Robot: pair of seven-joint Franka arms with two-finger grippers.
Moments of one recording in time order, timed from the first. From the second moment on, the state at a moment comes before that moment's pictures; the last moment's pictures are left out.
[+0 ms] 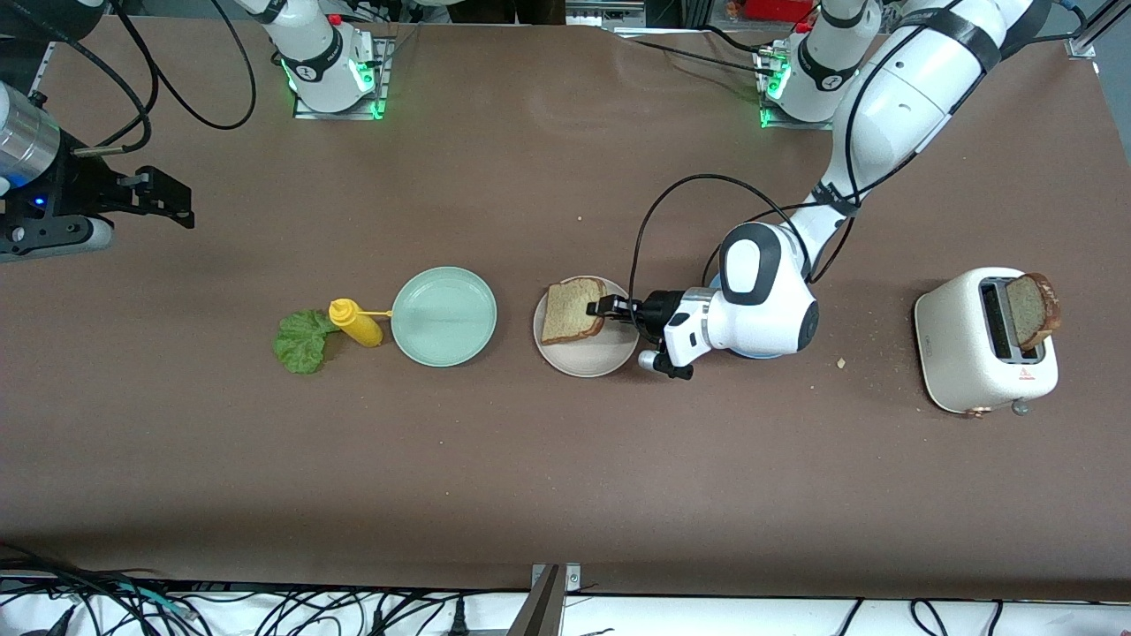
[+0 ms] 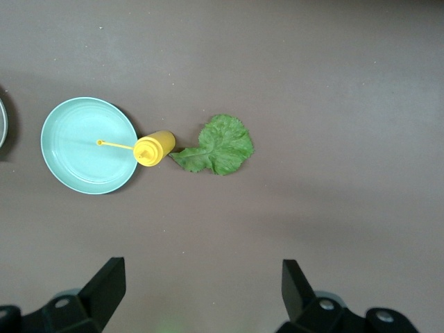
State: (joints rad) left arm -0.01 0.78 -0.54 -1.65 -0.85 2.27 0.30; right arm 0.09 0.09 -0.01 -1.50 -0.03 1.53 -0.08
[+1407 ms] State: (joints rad) left arm 0.17 0.66 -0.53 -1.62 -0.55 2.10 0.33; right arm 0.09 0.09 -0.01 -1.50 -0.03 1.53 -0.08
